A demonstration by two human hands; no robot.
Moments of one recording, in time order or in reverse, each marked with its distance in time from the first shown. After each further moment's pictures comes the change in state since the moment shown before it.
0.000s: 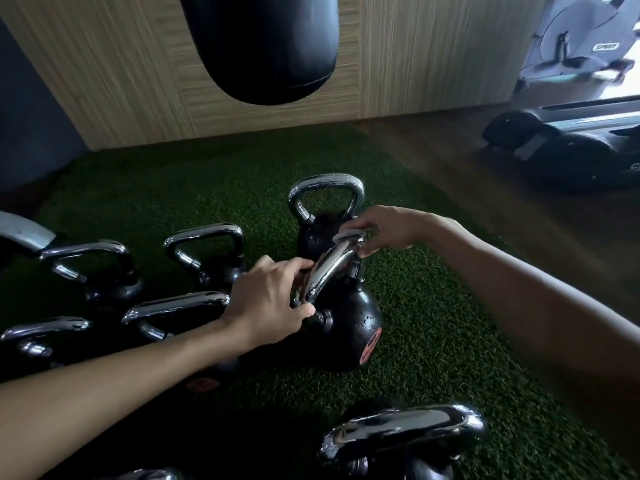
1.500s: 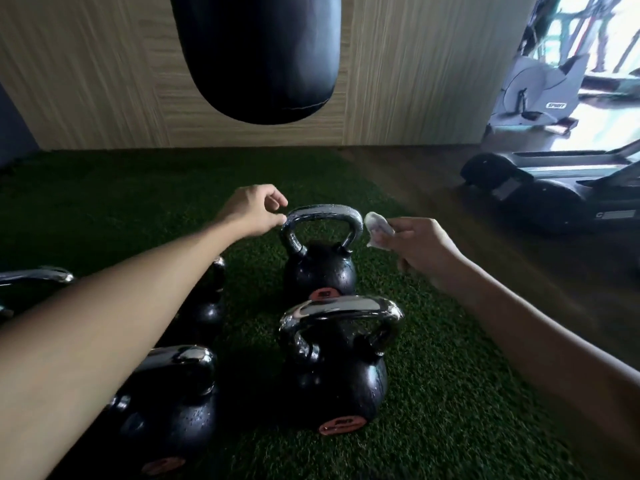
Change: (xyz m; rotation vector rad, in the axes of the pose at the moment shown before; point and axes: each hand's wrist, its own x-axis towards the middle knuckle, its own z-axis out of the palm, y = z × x) left_hand 0.227 -0.112 -0.014 -0.278 0.078 -0.118; right_hand 0.002 -0.003 -0.005 0.496 0.722 0.239
